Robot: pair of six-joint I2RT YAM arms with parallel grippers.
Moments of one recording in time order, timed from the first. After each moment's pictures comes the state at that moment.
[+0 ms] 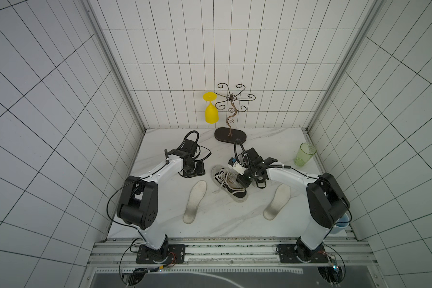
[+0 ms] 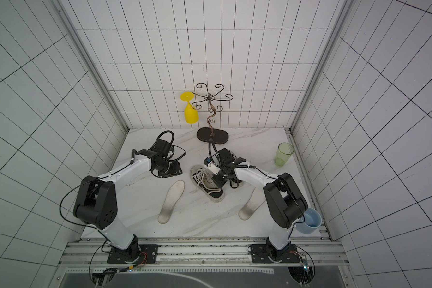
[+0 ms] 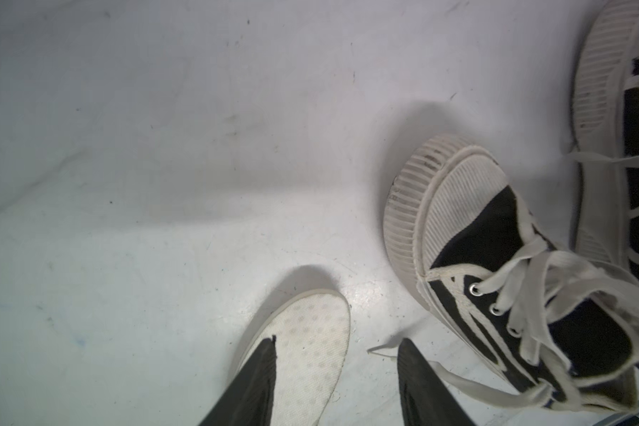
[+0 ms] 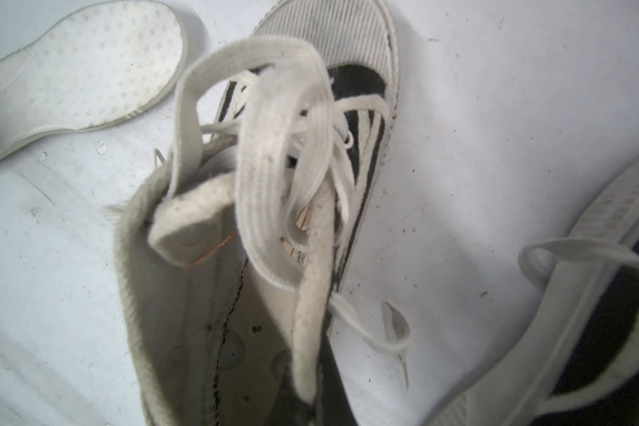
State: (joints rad) left arm -0.31 1.69 1.21 -0.76 0.22 -0.41; right arm 0.60 1.74 1.17 -0.53 -0.25 -0.34
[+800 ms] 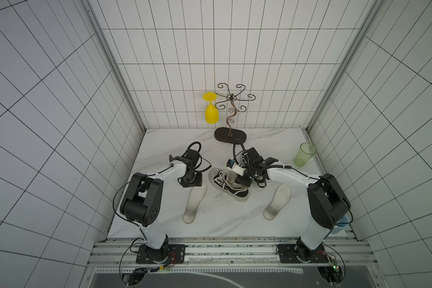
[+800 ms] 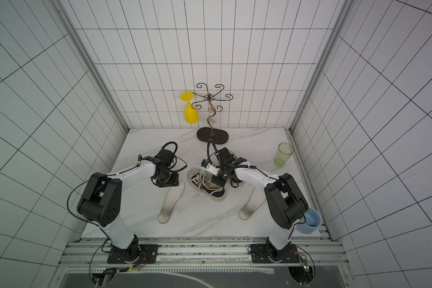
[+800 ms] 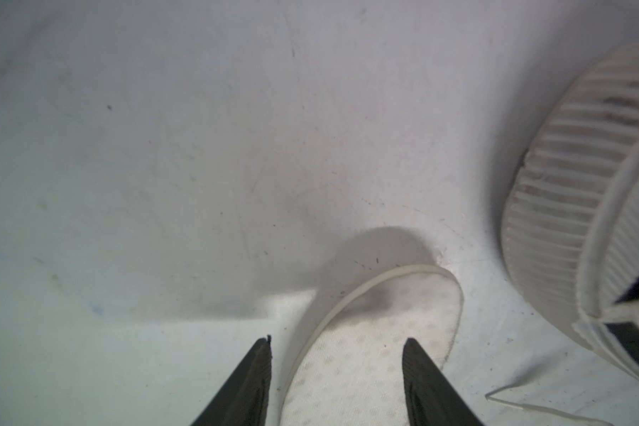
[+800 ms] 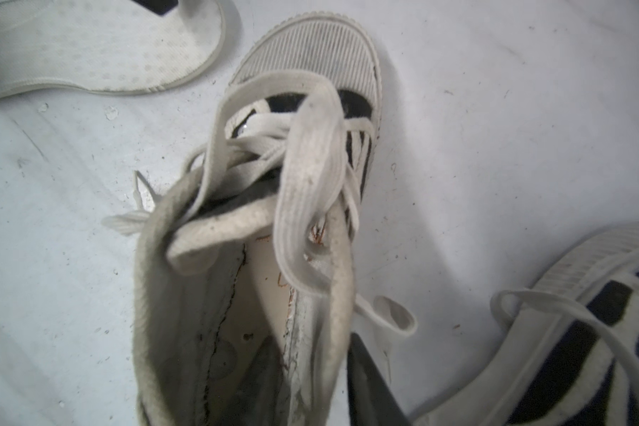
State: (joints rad) left arm -0.34 1.74 1.08 -0.74 0.09 -0.36; right arm 0.60 1.73 1.17 -0.51 -0.25 -0.51
